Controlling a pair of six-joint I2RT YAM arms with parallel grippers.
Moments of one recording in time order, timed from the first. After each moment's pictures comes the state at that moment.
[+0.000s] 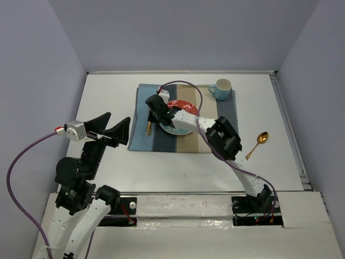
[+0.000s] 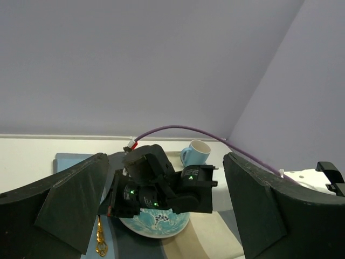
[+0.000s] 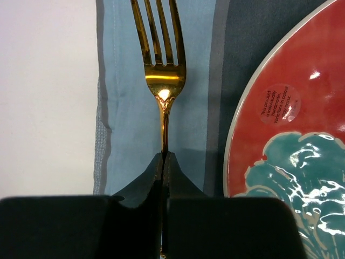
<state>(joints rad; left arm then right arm) -0.43 0.31 0.71 -0.04 -0.07 -0.34 0.85 2.40 1.99 -0.28 0.32 0.83</state>
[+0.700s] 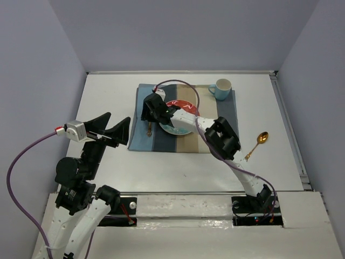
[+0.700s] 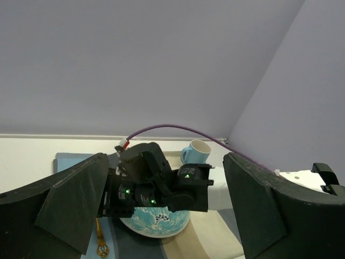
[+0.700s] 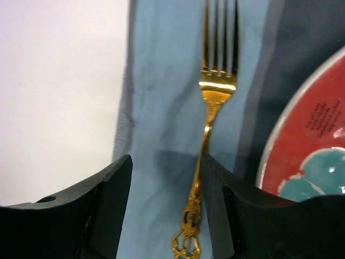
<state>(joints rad) -0.43 0.31 0.71 -0.05 -0.07 -0.34 0.85 2.45 2.04 -0.28 0.23 0.79</state>
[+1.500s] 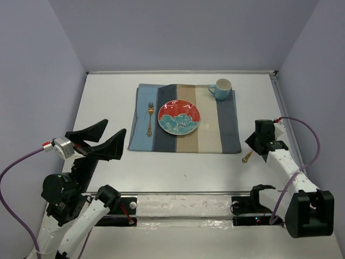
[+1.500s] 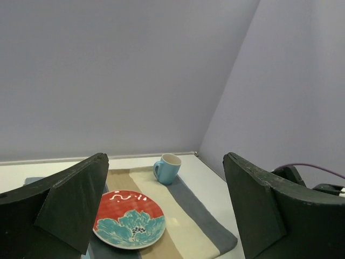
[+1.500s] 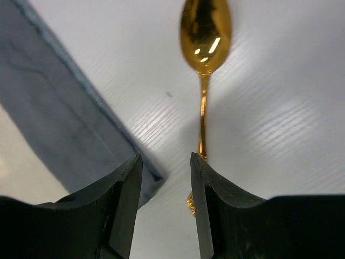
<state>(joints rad) -0.58 0.17 0.71 -0.05 -0.11 -0.31 0.09 1.02 0.59 -0.43 0.37 0.76</state>
